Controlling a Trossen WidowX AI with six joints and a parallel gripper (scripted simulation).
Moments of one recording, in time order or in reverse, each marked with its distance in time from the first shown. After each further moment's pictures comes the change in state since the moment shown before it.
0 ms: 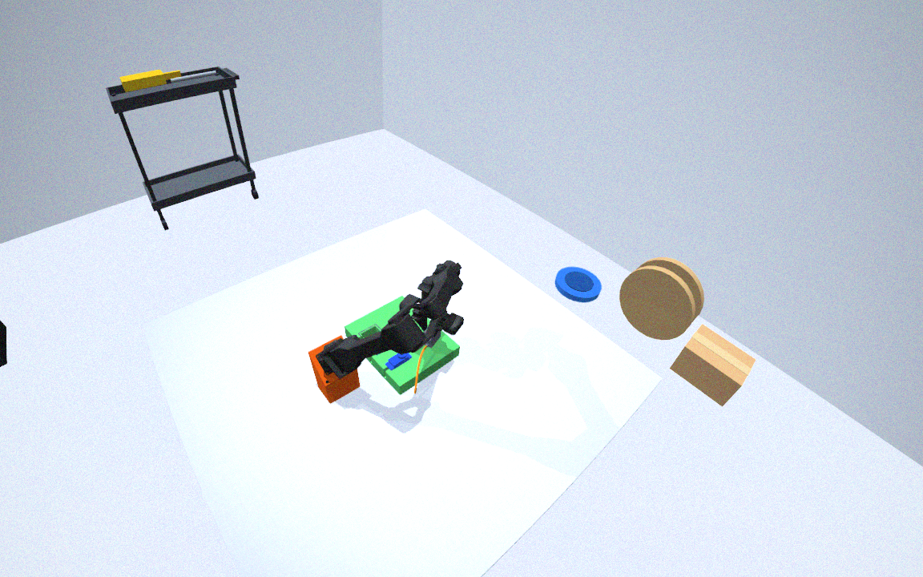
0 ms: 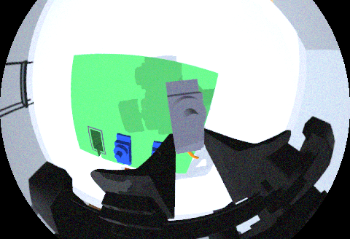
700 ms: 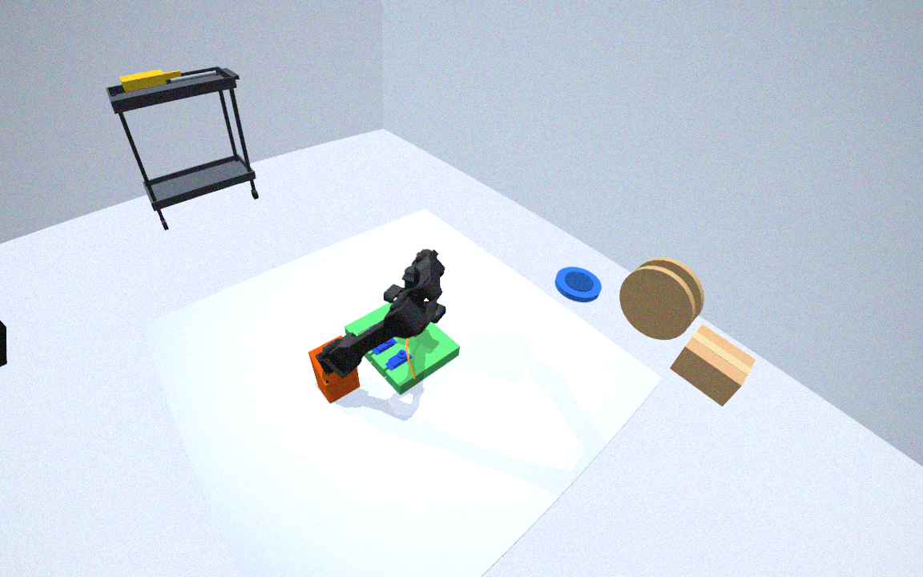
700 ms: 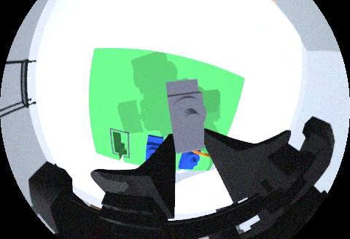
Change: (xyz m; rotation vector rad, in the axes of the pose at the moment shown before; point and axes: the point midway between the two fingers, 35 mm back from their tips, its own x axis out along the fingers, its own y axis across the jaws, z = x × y) arm -0.001 0.064 0.010 -0.001 0.000 0.003
